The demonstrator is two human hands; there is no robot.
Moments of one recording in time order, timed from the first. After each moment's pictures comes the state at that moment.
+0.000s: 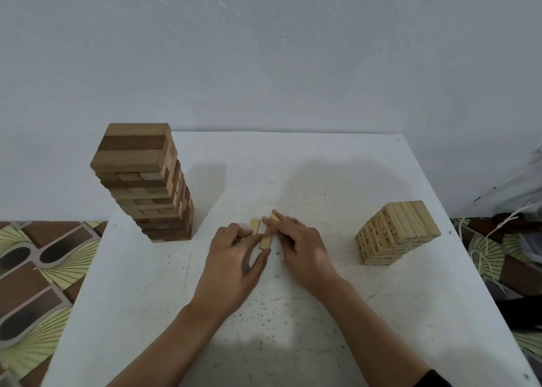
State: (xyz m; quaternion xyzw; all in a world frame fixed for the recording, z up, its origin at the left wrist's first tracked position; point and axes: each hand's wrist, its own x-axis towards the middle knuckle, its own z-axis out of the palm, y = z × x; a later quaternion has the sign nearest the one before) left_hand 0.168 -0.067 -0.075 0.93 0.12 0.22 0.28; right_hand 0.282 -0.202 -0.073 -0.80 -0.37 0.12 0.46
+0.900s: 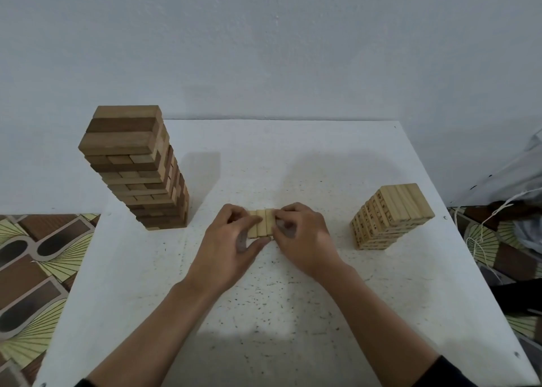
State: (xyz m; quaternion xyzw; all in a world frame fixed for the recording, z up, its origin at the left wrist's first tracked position) left_hand 0.171 -0.062 -0.059 0.92 0.12 0.17 0.33; right_hand 0.277 -0.208 -0.045 -0.87 -0.29 0.12 0.37
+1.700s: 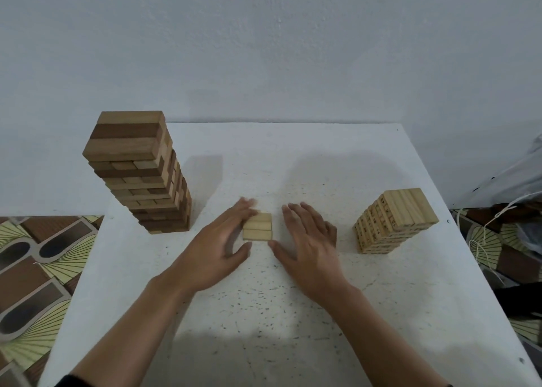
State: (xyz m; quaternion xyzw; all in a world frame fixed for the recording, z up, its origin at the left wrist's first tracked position) left_hand 0.162 -0.027 -0.052 0.92 0.03 0.07 0.39; right_hand 0.259 -0.220 -0.062 -0.91 -0.36 0.03 0.20
